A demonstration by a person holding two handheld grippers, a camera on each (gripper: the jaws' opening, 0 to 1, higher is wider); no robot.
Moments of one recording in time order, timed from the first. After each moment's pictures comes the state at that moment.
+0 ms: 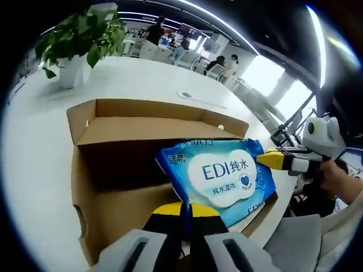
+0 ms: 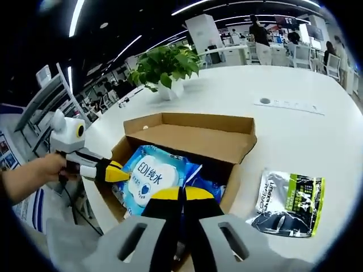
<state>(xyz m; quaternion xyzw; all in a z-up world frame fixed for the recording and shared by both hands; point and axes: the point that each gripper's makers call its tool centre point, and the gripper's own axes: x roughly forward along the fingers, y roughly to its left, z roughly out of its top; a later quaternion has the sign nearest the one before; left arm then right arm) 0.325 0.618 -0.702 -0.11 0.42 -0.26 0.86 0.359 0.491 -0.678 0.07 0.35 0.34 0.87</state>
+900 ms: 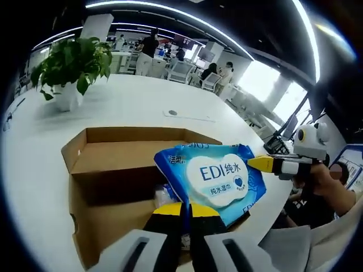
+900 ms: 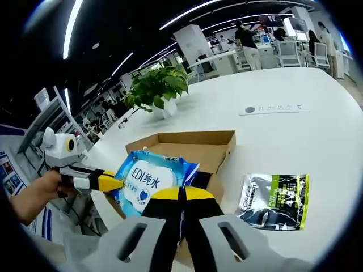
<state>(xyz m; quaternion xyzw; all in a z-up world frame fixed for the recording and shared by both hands) 0.326 0.572 -0.646 -0.10 0.38 -0.26 0.88 0.364 0.442 -0.639 0.13 0.33 0.31 0.88</state>
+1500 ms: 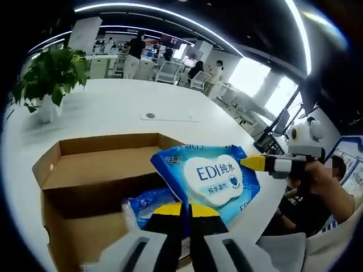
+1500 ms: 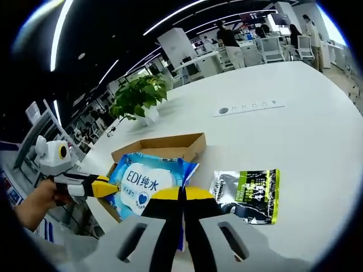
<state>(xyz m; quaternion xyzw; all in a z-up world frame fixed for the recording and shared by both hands) 0.335 0.510 -0.643 -0.09 0.38 -0.29 0.87 0.369 0.374 -0.641 0.16 0.34 0.26 0.89</state>
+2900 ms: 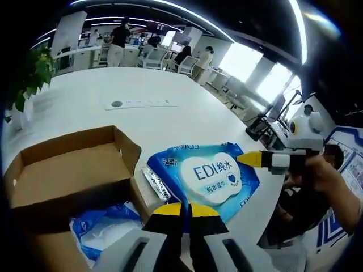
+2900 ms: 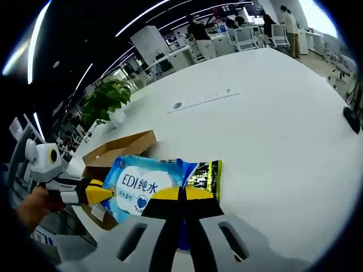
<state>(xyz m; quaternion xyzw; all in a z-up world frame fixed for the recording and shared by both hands) 0.359 0.407 -0.682 -0.07 0.42 -0.33 0.84 0.385 0.272 -0.684 0.17 0.38 0.18 0.89</state>
